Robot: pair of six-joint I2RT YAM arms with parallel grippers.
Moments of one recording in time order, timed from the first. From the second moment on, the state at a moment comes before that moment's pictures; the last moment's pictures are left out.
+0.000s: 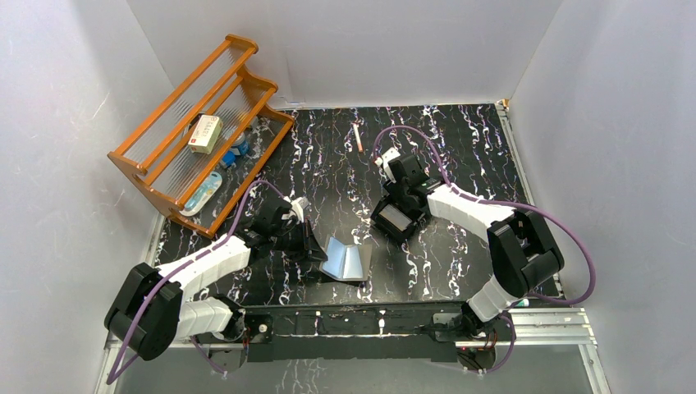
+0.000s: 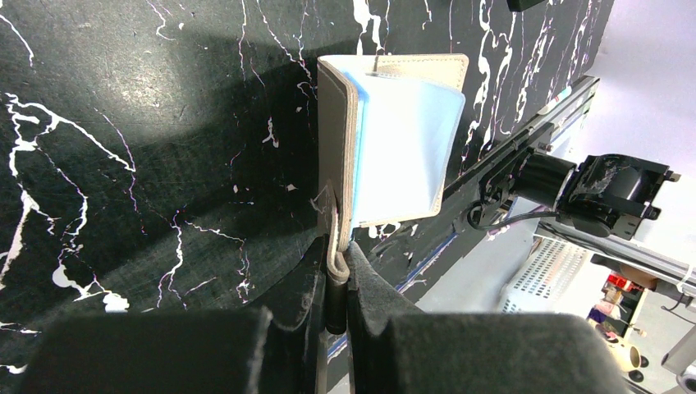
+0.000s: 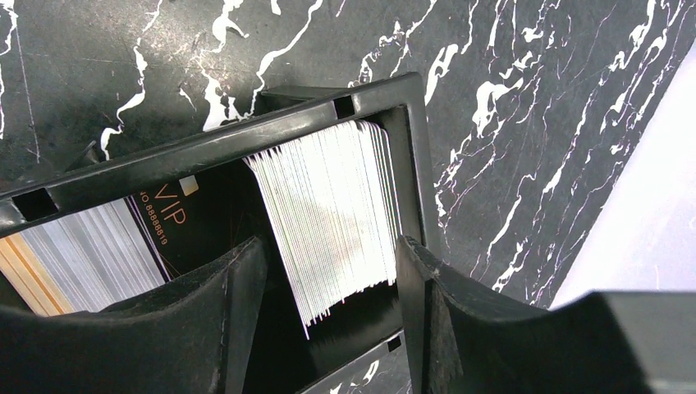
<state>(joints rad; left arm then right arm) -0.57 1.19 0.53 -0.21 0.49 -0.76 0.58 1.58 0.99 -0.33 0.40 -0.30</state>
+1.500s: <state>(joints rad) -0.61 1.22 0.45 0.03 0.43 -0.95 0.61 1.47 1.23 -0.67 0.23 -0.09</state>
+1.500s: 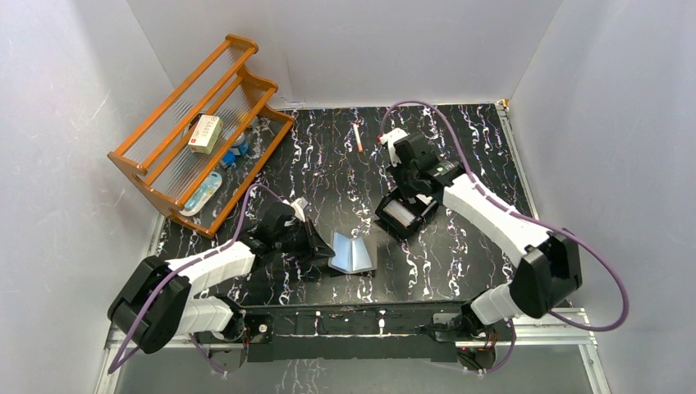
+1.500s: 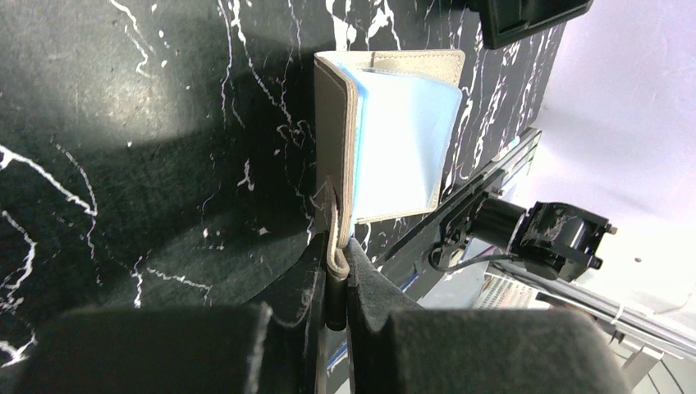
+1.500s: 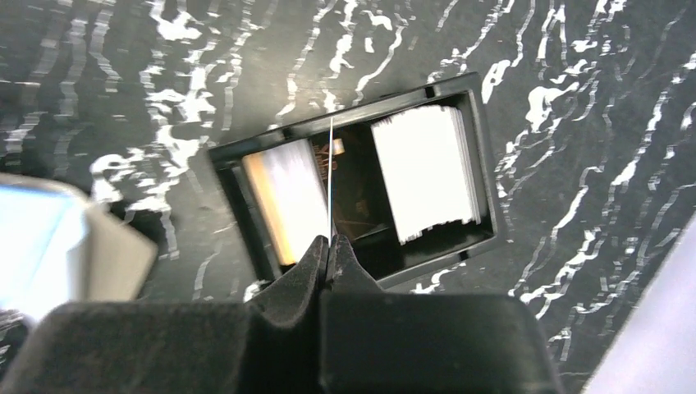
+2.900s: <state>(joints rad) -0.68 1.24 0.38 0.10 0.32 -1.03 0.91 1.34 0.74 -0.16 -0.15 0.84</state>
